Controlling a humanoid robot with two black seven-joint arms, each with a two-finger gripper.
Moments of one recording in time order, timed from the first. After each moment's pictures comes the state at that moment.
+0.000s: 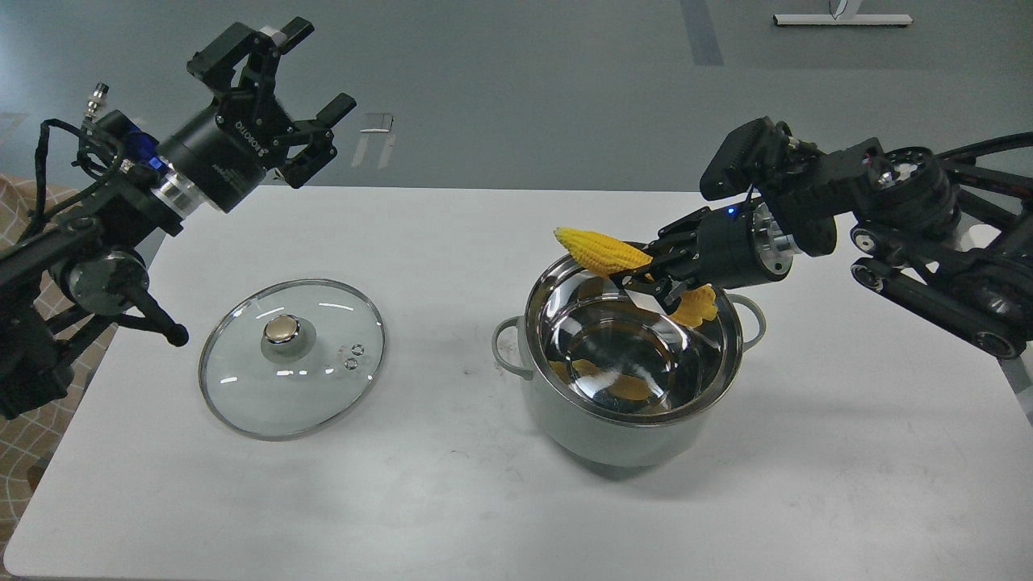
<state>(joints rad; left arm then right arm) -0.72 0.71 -0.66 -1.12 0.31 -0.49 -0.49 1.23 -0.47 0.14 1.19 -1.94 0.49 0.49</state>
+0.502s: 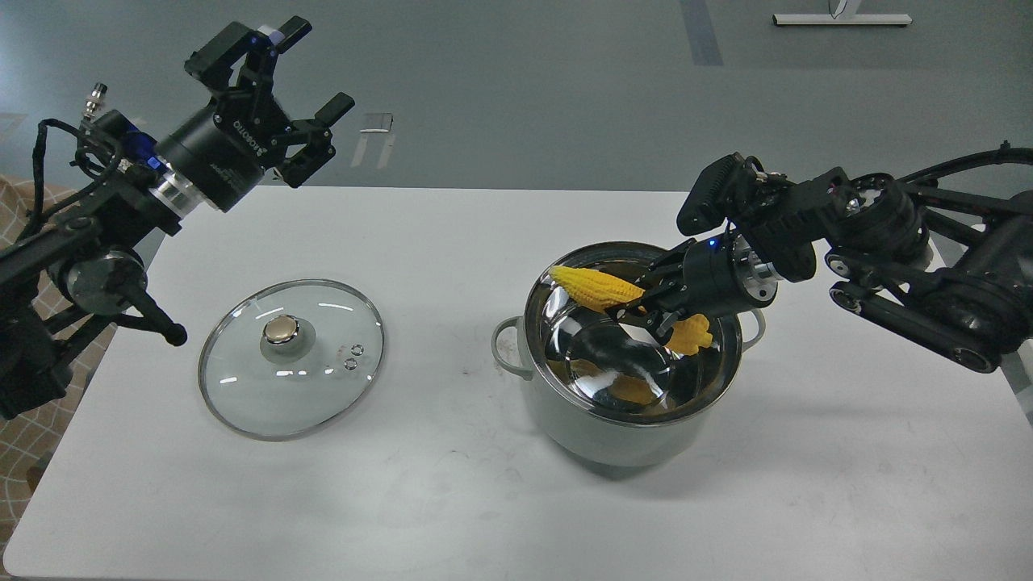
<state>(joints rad) -0.72 0.71 -0.67 -1.12 0.31 -0.49 -0.49 1.23 -0.47 0.08 1.19 -1.94 0.49 0.49</state>
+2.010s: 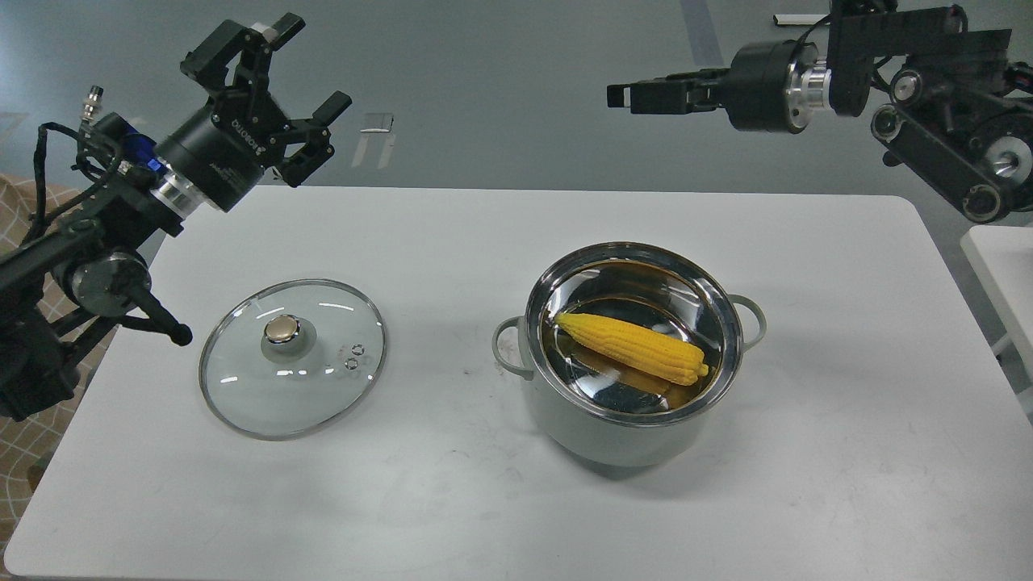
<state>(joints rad) -0.71 0.67 -0.69 -1.10 0.32 -0.45 -0.49 1.34 -0.33 0.30 0.61 -1.26 0.49 0.49</state>
